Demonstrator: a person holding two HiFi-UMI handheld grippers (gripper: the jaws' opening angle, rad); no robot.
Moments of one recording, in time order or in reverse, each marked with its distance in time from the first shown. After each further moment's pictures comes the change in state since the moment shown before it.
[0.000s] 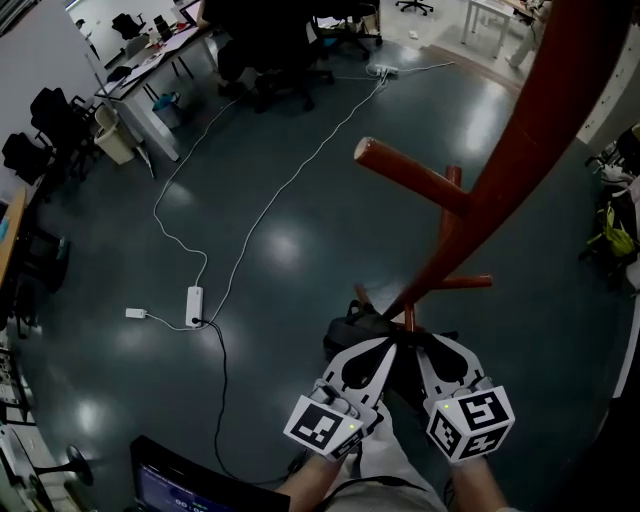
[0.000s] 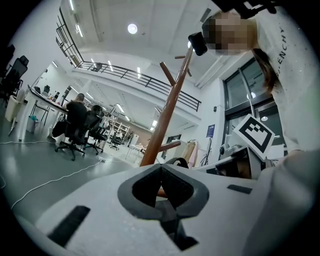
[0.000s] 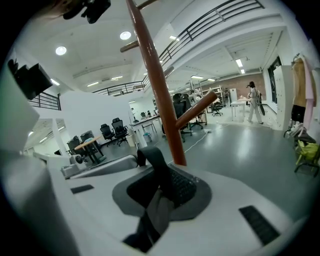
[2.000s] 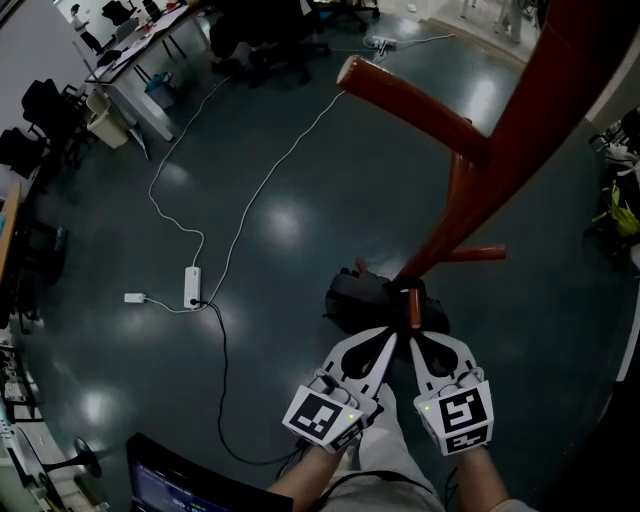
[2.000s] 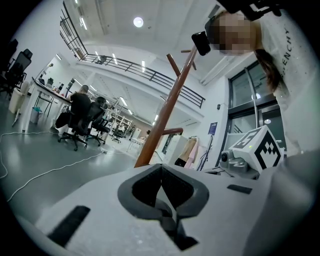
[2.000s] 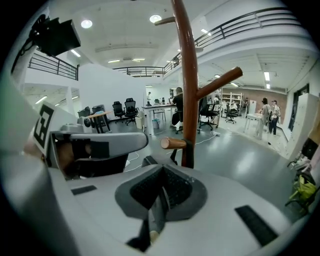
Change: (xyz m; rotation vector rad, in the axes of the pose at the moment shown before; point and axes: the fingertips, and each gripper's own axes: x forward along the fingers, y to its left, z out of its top) left arm -0.003 0.010 -0.036 -0.057 0.063 0.020; right arm 0.019 0.005 -0.055 -0.299 0.119 0.055
